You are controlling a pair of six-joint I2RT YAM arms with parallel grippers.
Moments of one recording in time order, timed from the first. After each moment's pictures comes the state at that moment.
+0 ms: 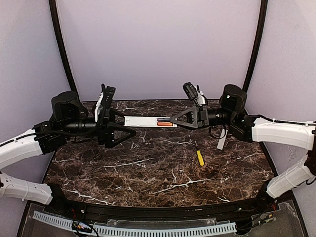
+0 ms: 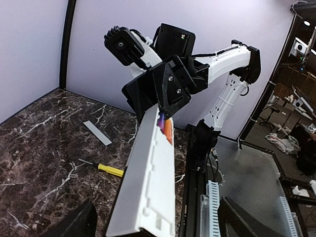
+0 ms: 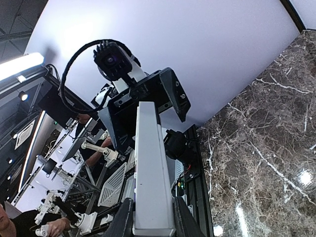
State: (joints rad) left arm -0.79 1.00 0.86 0.00 0.60 -0.19; right arm 0.75 1.36 0.91 0.48 -0.96 0.86
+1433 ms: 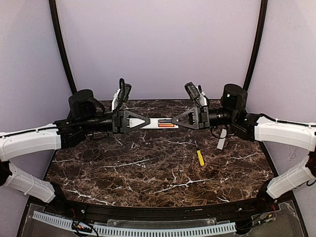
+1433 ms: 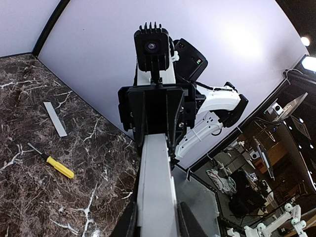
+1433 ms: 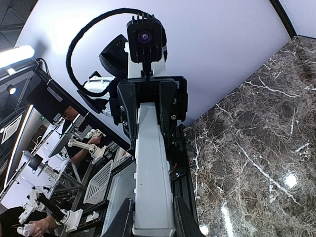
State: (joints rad) left arm -0.79 1.24 0.88 0.31 0.71 -0.69; right arm 0.74 1.33 0.92 0.37 -0.94 0.74
